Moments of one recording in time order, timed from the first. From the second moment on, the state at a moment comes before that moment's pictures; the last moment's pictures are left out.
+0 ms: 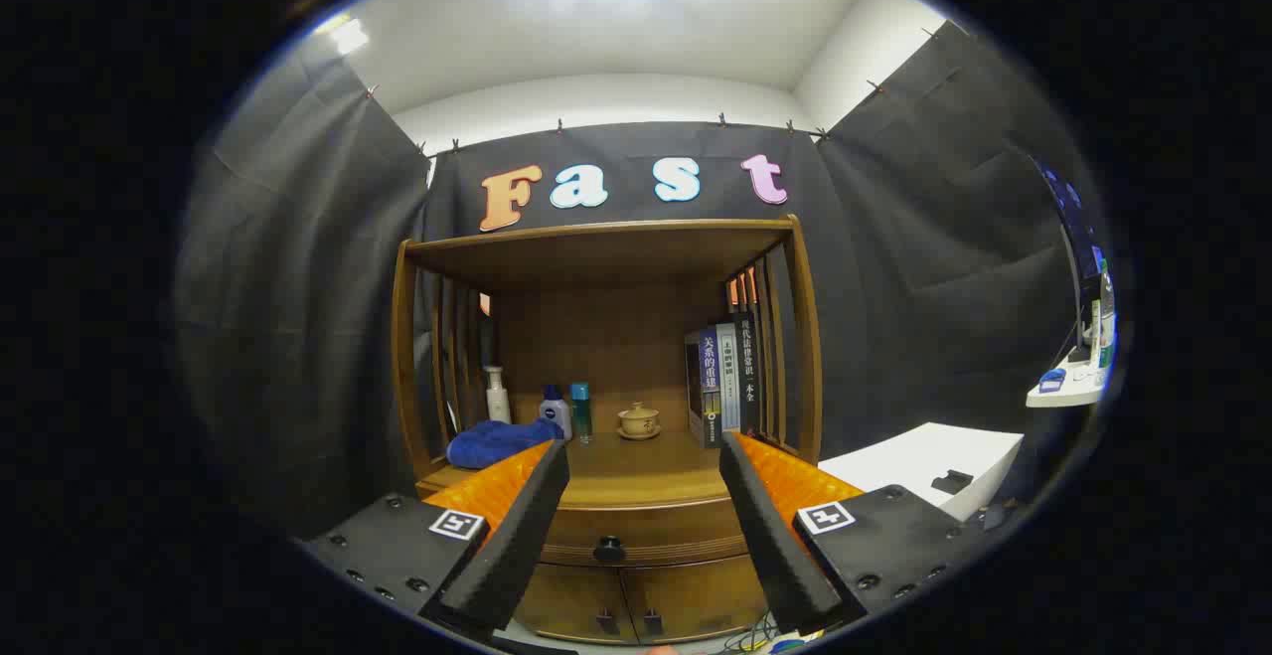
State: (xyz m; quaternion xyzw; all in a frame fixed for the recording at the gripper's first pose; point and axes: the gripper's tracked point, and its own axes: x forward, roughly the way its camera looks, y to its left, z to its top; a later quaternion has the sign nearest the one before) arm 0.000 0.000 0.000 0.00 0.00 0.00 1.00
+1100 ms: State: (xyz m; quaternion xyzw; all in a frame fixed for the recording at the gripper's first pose) arm 0.000 0.001 0.003 0.00 -0.01 0.00 1.00
